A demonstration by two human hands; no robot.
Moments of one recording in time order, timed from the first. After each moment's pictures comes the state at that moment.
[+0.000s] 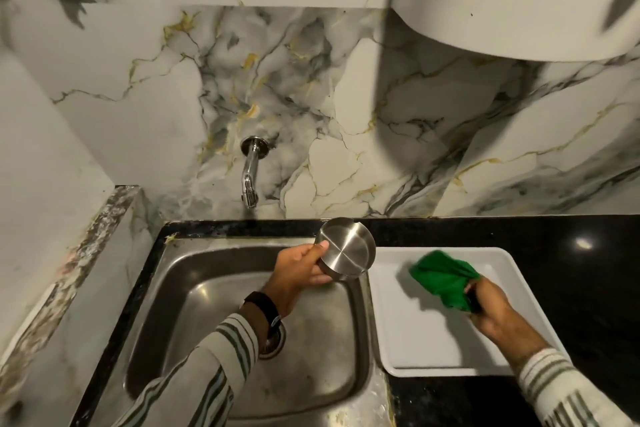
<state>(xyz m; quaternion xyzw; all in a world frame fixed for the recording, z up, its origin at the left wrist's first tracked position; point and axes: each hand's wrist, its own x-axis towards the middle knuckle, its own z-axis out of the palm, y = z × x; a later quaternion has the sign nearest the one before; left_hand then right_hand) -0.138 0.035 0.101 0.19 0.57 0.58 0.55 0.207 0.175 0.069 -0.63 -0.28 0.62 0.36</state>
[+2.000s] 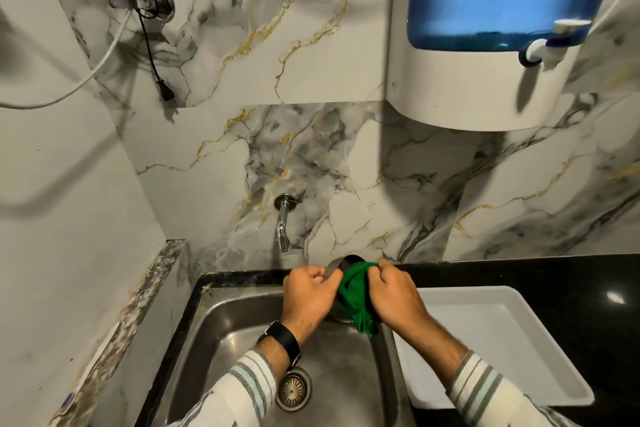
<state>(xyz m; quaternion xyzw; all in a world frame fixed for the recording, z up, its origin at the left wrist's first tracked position) -0.129 -0.035 0.208 0.39 0.73 0.52 0.21 0.027 0.028 0.234 -0.53 -0.76 0.28 0.24</state>
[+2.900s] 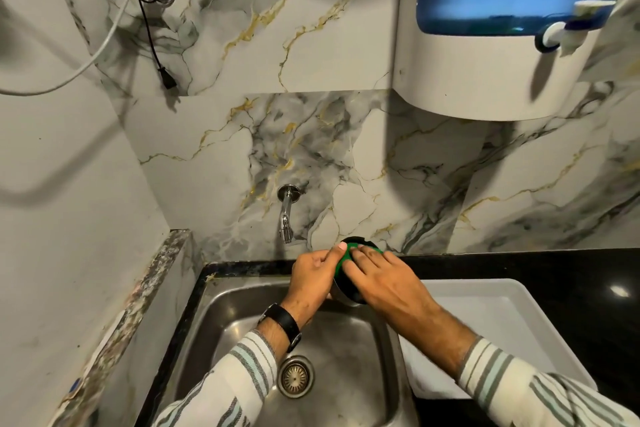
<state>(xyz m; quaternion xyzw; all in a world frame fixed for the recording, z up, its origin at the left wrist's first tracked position) -0.137 -0.026 0.212 0.36 0.66 0.56 0.34 0.032 0.021 0.246 -0.21 -0.95 -0.19 0.14</state>
